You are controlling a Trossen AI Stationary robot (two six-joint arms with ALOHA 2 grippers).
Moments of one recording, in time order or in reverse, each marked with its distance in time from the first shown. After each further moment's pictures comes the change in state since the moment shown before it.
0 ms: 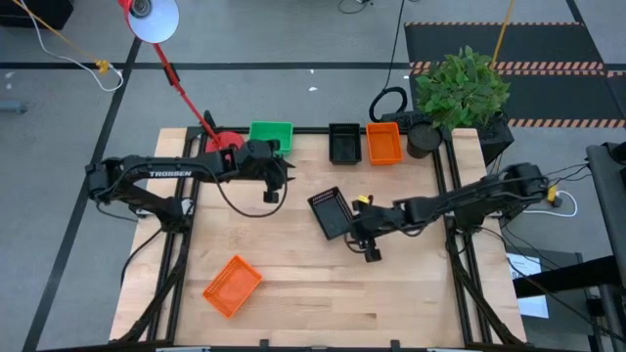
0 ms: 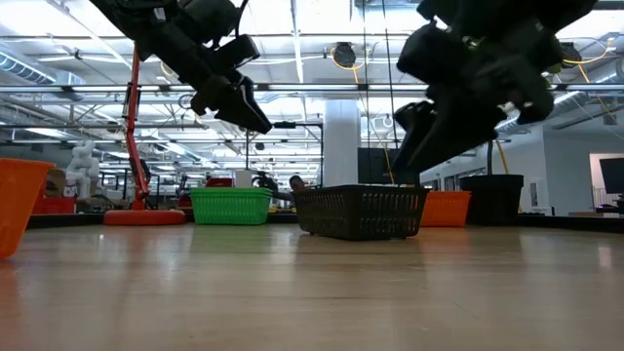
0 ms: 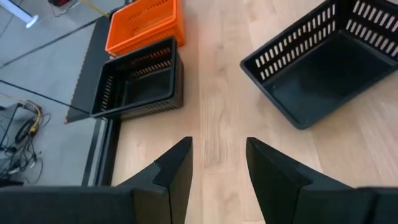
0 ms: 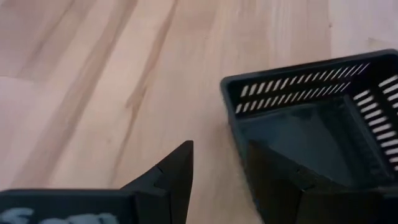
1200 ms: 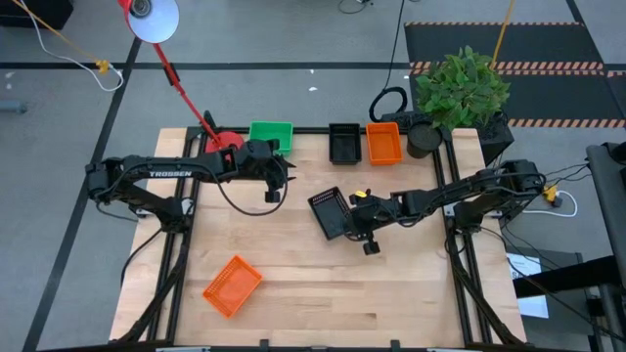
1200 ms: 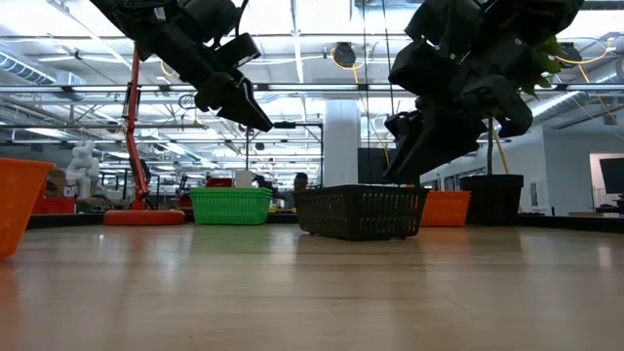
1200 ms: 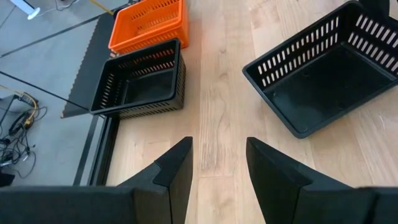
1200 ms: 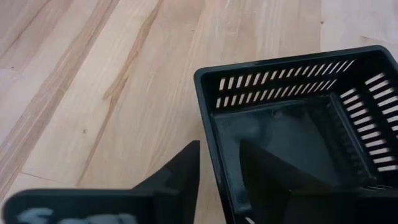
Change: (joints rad) left arm -0.005 0.000 0.000 0.014 -0.002 -0.060; right arm -0.071 0.024 0.000 0.014 -0.047 -0.099
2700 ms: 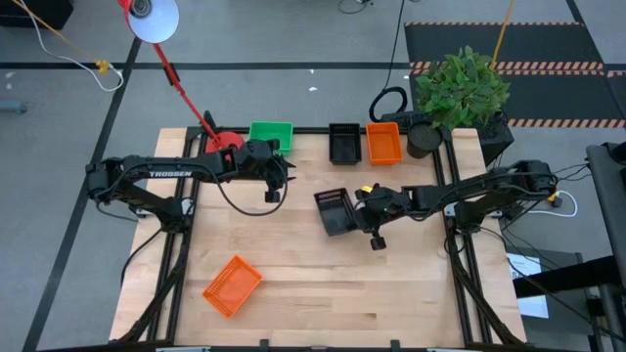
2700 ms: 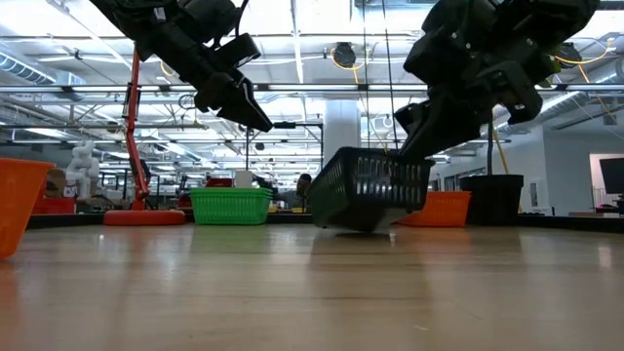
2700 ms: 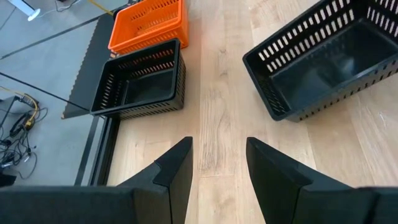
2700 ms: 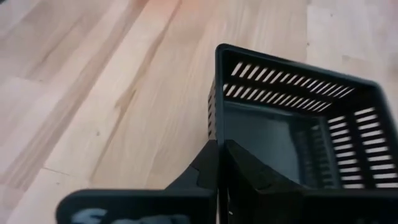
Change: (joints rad) left arm 0.001 0.000 0.000 0.000 0.000 0.008; right arm -0.052 -0.119 -0.083 0.054 -0.082 -0.026
